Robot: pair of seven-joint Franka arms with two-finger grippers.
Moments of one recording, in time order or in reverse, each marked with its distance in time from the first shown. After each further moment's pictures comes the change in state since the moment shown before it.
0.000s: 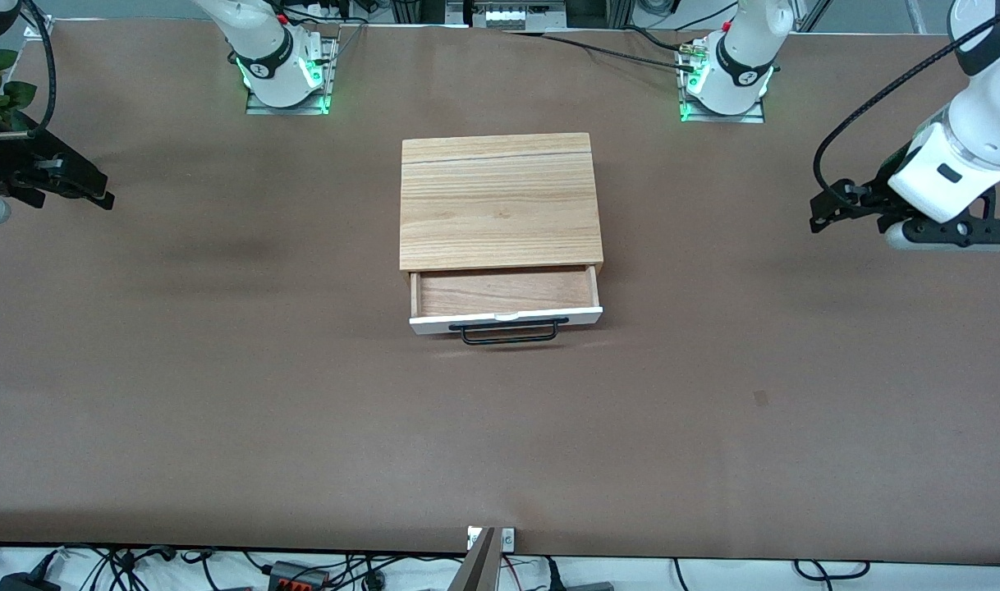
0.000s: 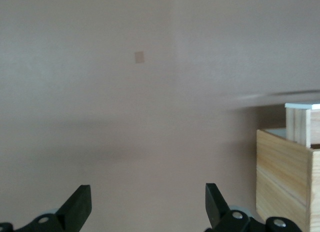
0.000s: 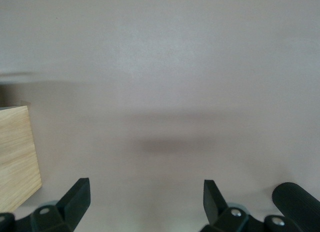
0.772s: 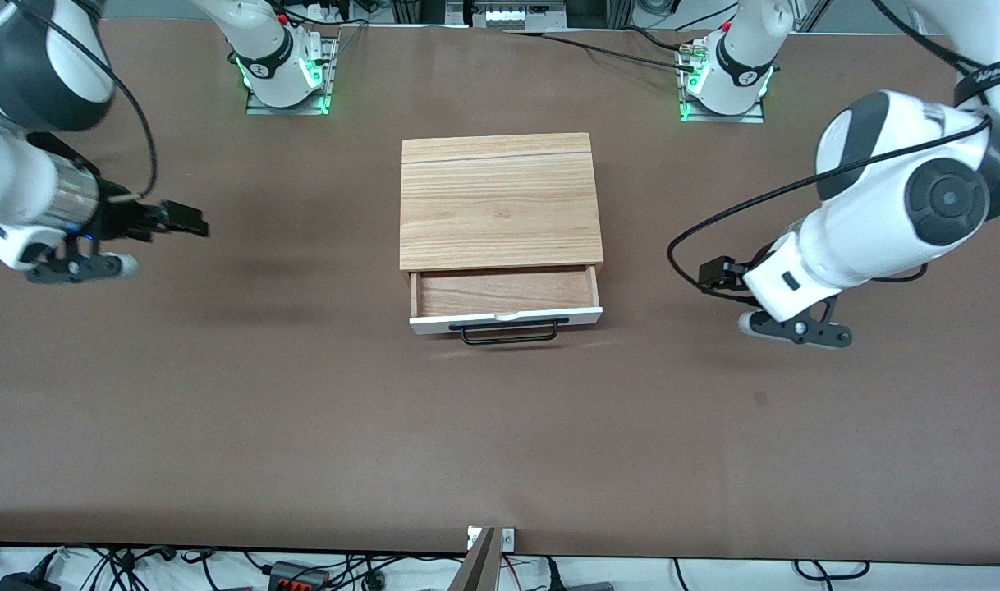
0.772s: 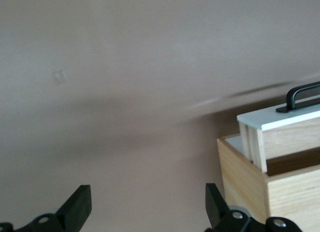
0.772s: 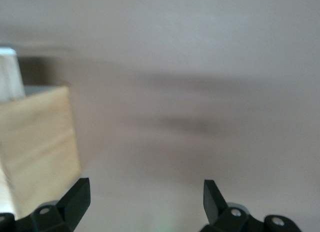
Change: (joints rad) left arm -0.160 0.348 -0.022 0.250 -0.032 0.031 -0.019; right arm 0.103 0.195 0.020 -0.003 0.176 0.071 0.003
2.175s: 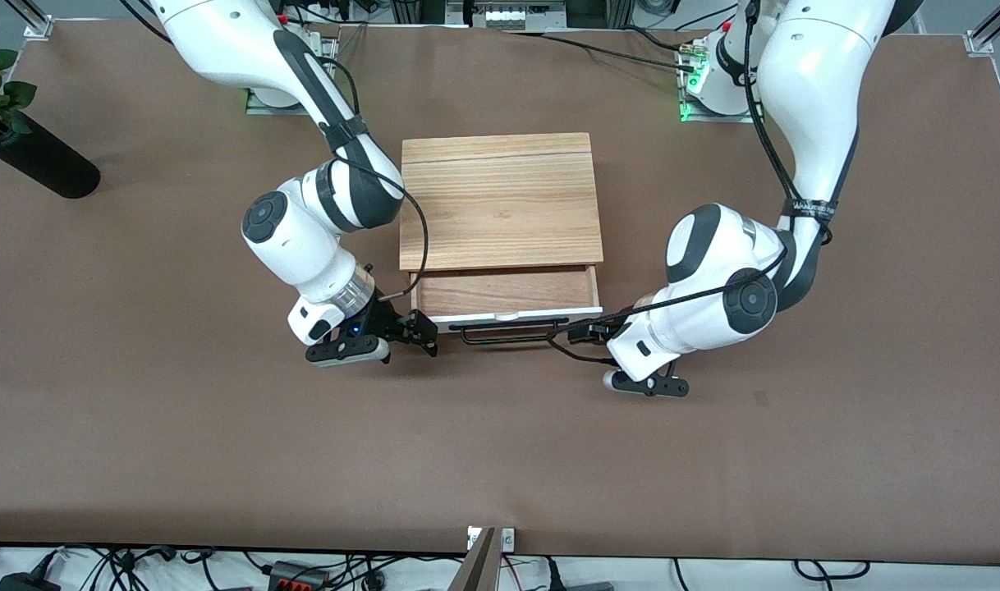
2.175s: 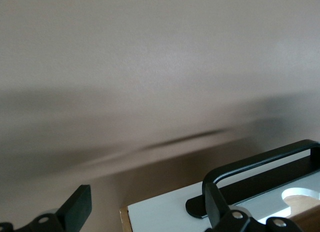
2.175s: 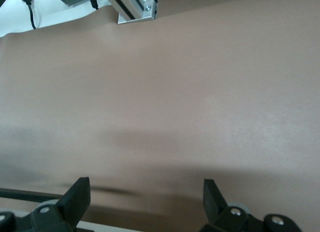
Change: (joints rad) left arm -0.165 0.324 -0.003 0.108 -0.216 0.317 -0.109; right arm 0.416 0.416 0.006 0.020 0.260 1.005 0.154
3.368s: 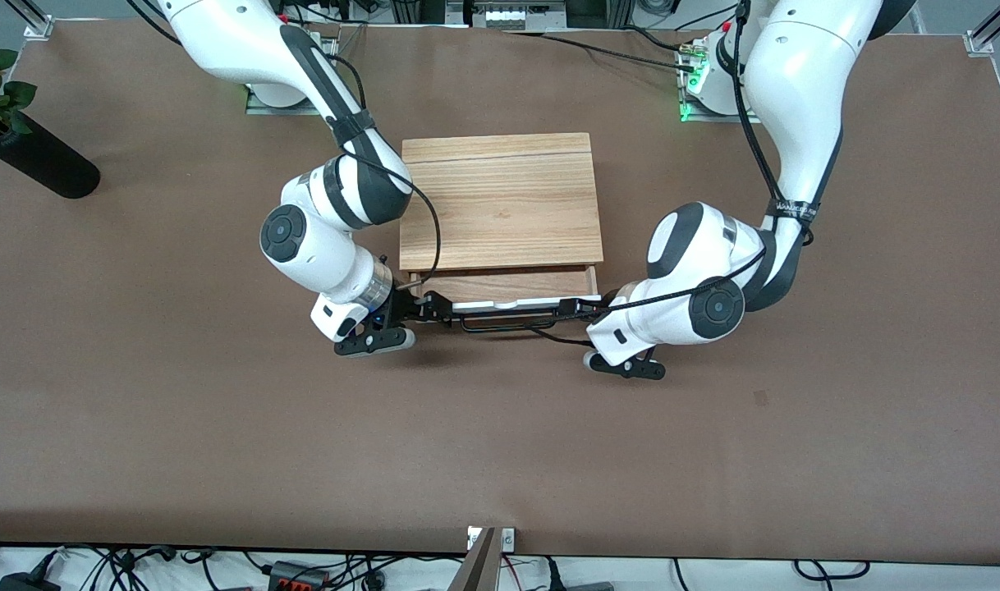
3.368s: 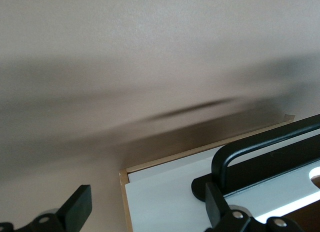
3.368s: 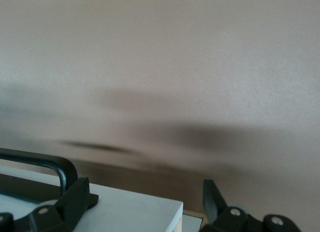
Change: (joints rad) left arm -0.022 0.005 0.002 -0.011 0.000 -0.141 0.000; right arm 0.018 -0.003 -0.011 0.034 0.000 -0.266 0.000
